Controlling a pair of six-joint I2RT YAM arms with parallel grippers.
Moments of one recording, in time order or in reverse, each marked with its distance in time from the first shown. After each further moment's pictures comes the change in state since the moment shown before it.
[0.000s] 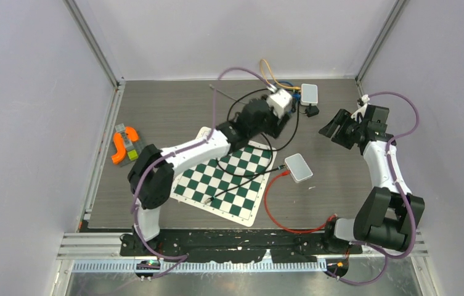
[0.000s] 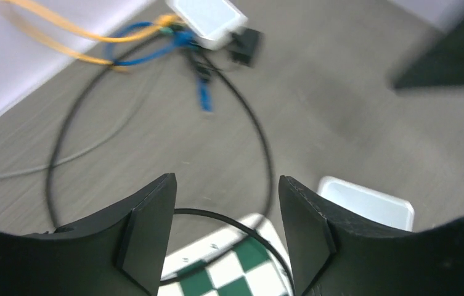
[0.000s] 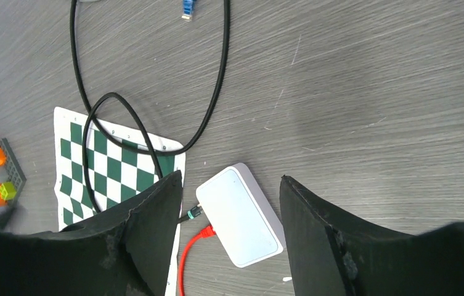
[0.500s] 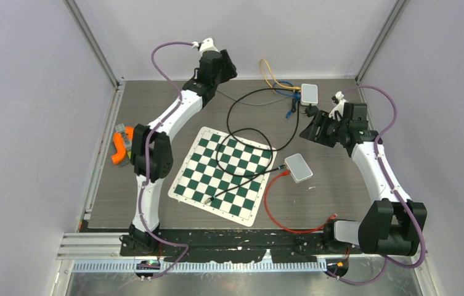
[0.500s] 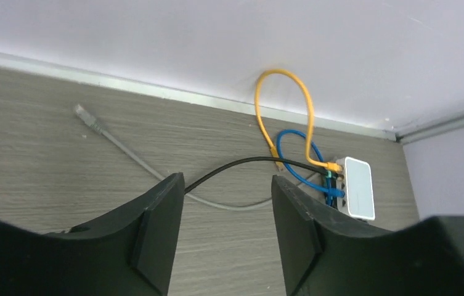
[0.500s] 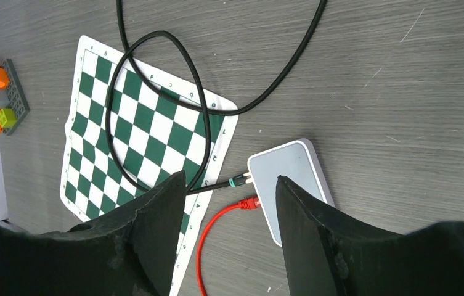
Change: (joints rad) left arm 0.459 0.224 0.467 -0.180 -0.165 -0.595; right arm 0.215 -0.079 0.005 -0.054 0.019 -0.020
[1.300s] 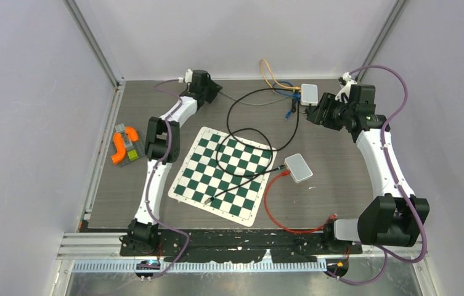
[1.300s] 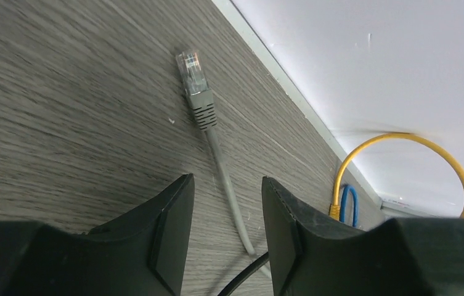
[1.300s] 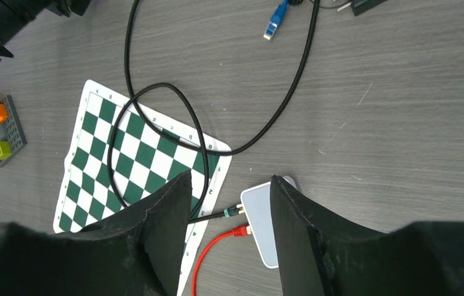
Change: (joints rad) left arm 0.195 0.505 0.265 -0.032 0.196 -0.576; right arm 0.007 0.068 0.232 -0.097 0.076 -0.034
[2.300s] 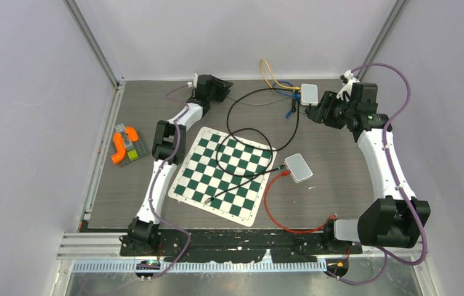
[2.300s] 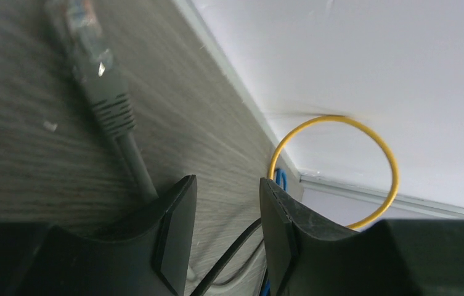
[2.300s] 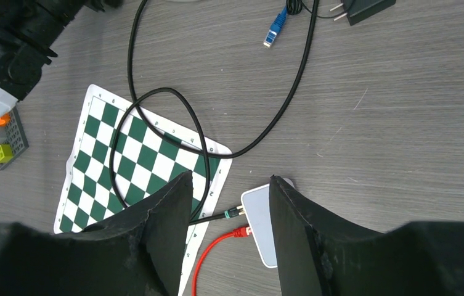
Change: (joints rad) left arm -0.024 0.162 0.106 0.280 0.155 -0.217; right arm 0.000 -0.010 0.026 -0.013 0.010 -0.005
